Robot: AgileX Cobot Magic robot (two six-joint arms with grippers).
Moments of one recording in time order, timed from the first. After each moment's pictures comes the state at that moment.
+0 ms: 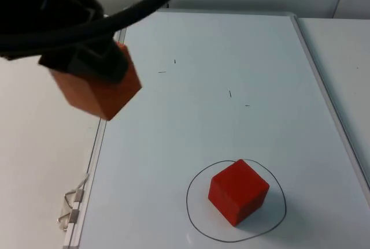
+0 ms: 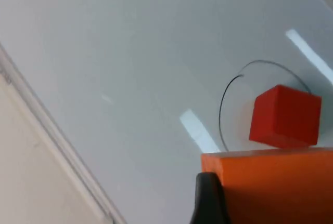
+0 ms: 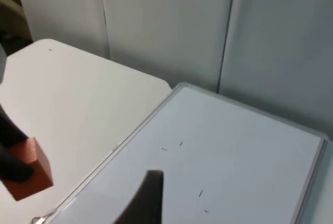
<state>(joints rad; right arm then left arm) 0.79 0.69 -1.05 -0.36 0.85 0.26 -0.54 1.30 -0.90 -0.38 0.63 0.32</state>
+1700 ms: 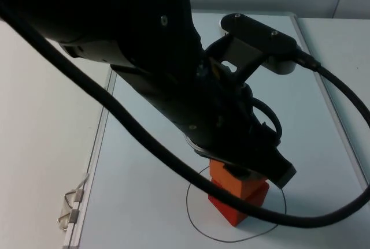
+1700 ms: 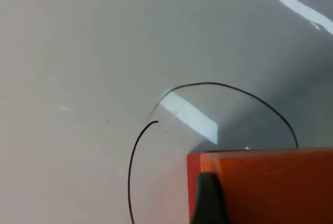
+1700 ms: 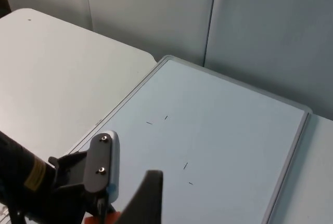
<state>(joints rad) 0.79 0.69 -1.05 -0.39 0.93 0.26 -0.87 1.85 -1.06 -0.38 0.31 0.36</state>
